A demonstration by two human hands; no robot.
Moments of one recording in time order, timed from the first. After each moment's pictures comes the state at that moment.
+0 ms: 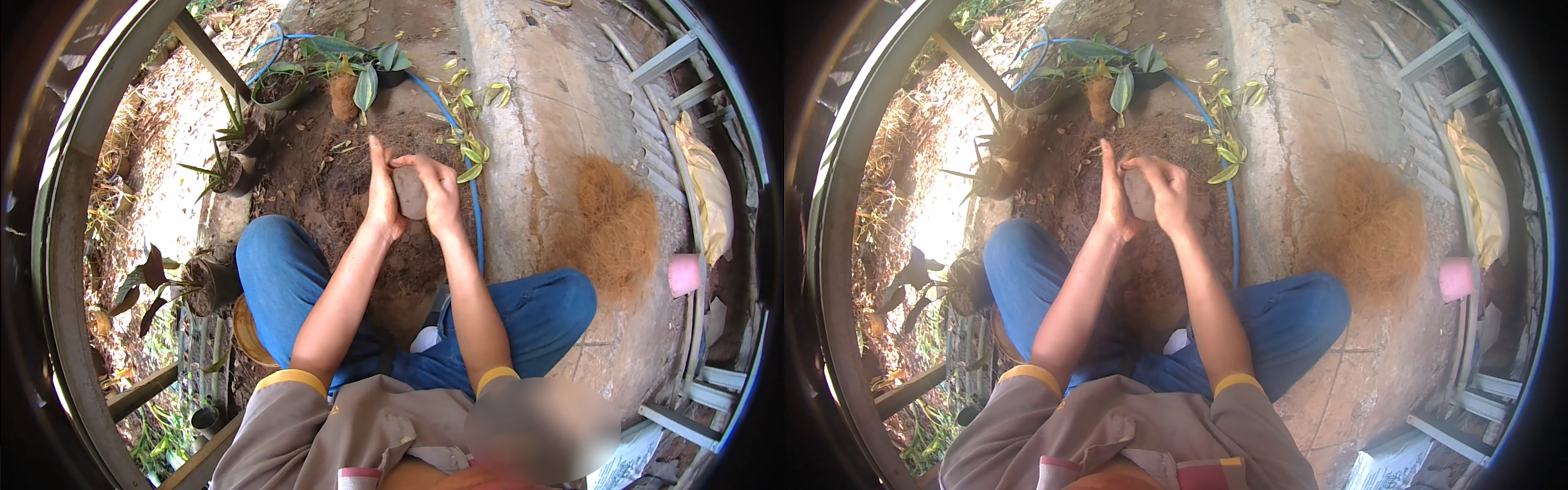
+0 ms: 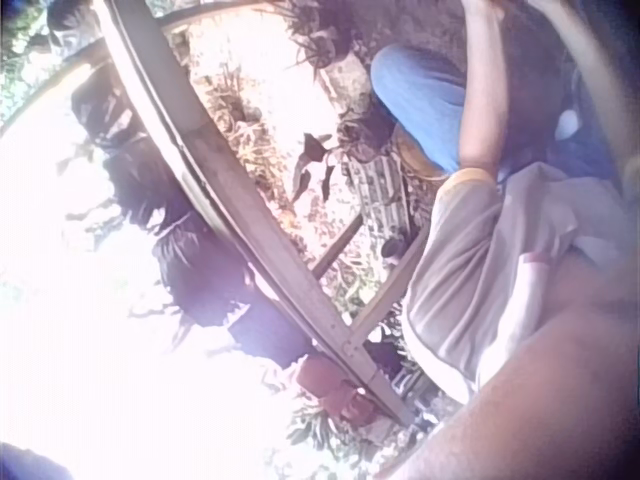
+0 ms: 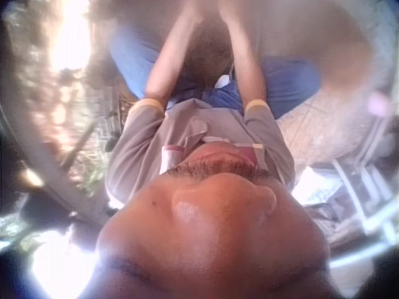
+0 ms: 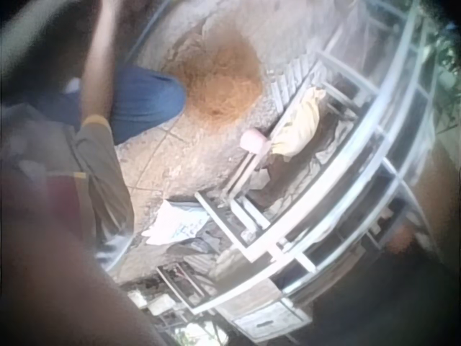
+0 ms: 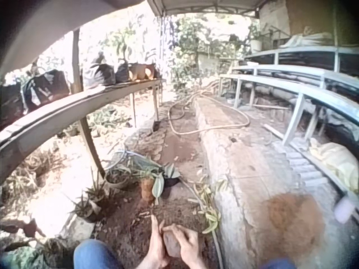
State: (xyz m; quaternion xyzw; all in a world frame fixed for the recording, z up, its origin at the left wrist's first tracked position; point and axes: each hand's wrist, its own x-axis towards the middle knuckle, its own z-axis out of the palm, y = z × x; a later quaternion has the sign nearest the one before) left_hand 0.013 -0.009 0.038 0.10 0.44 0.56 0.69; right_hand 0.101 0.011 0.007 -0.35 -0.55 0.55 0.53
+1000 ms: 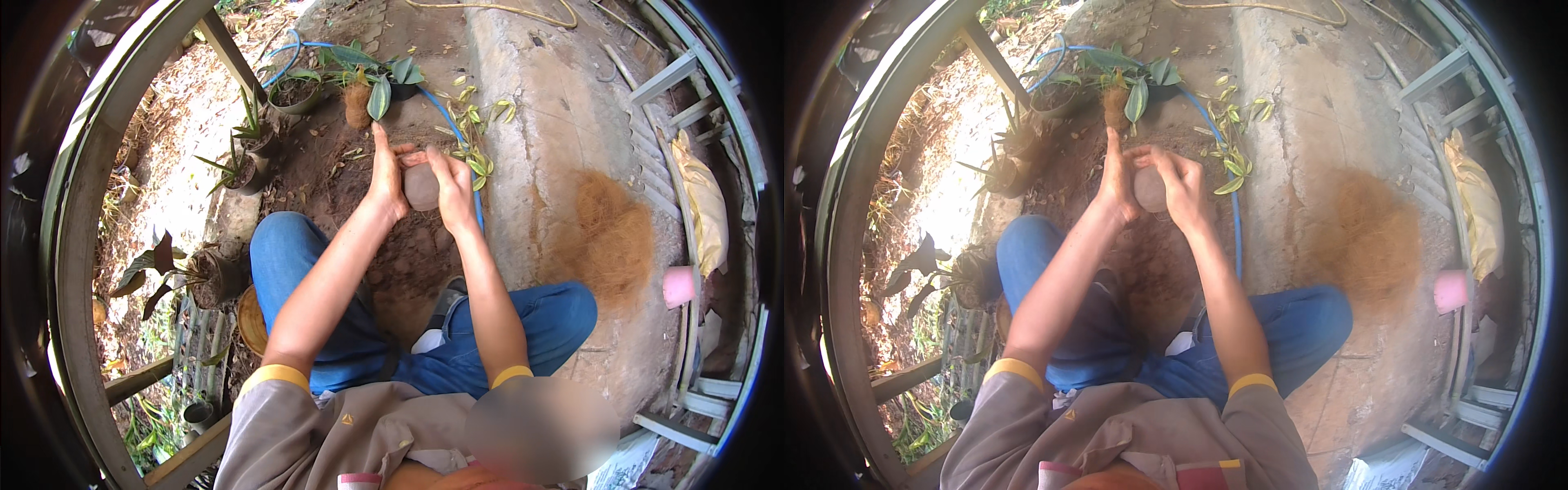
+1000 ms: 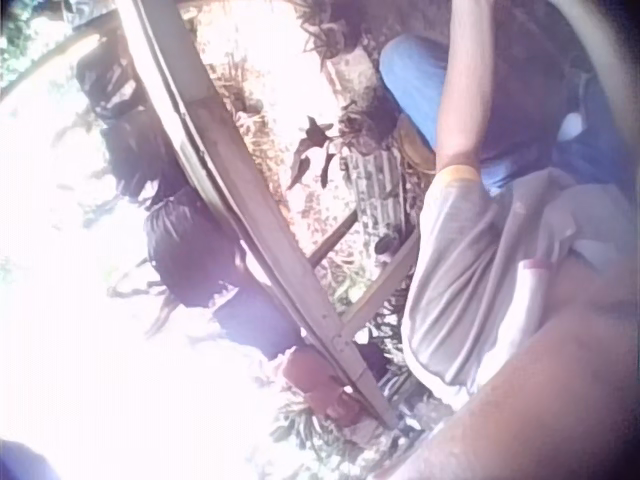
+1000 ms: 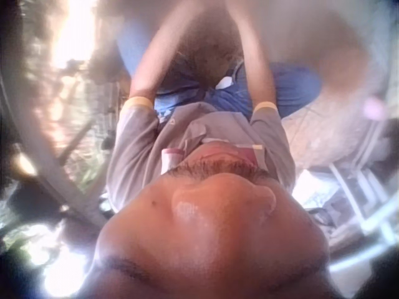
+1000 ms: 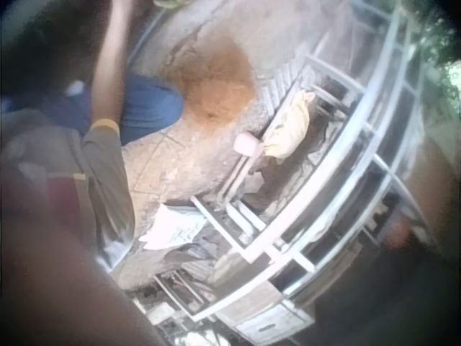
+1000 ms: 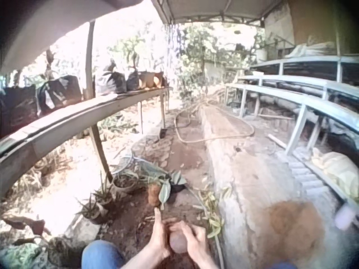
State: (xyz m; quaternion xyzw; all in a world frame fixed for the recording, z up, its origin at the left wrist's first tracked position) left_hand -0.013 0.007 0.064 0.09 0.43 0.54 0.72; right_hand 0.098 0.005 0.058 -0.41 -0.60 0.48 0.49
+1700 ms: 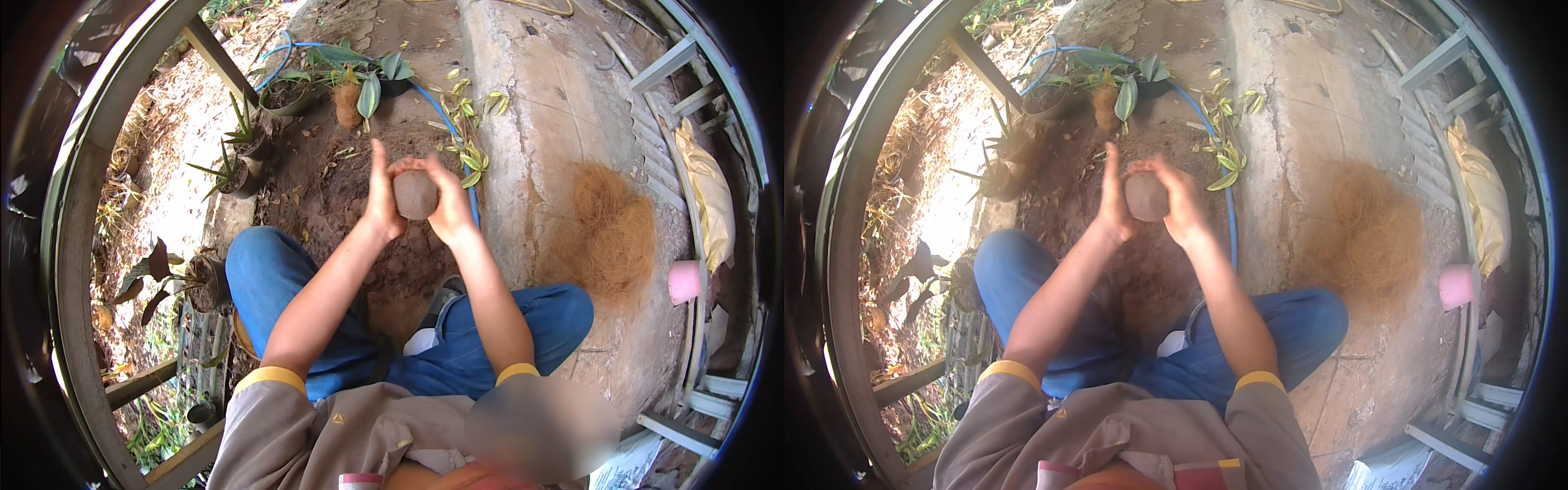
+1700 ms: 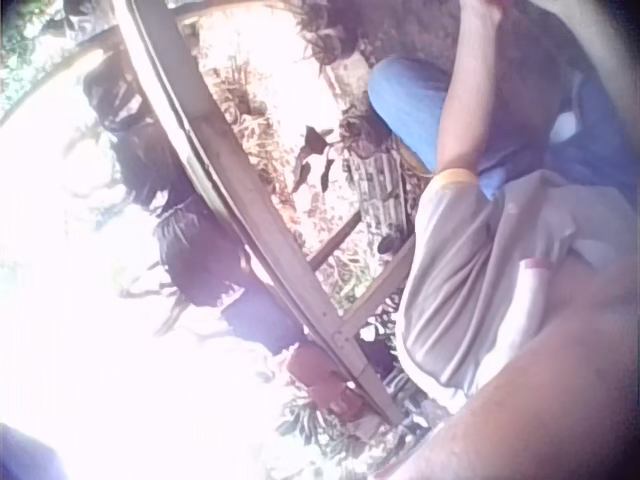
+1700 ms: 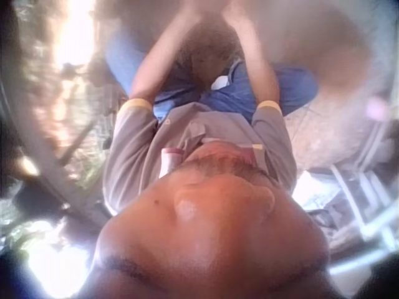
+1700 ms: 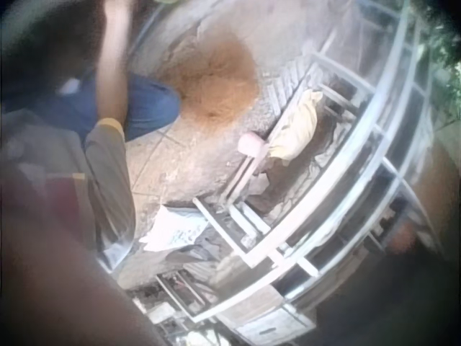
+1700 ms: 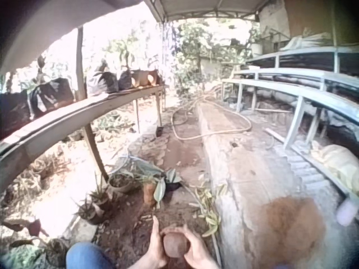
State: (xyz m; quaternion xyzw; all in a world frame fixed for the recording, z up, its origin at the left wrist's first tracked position) left_hand 0.010 -0.006 0.029 0.14 0.41 0.54 0.72; right_hand 0.122 0.004 0.035 -0.38 -0.36 0.72 0.46
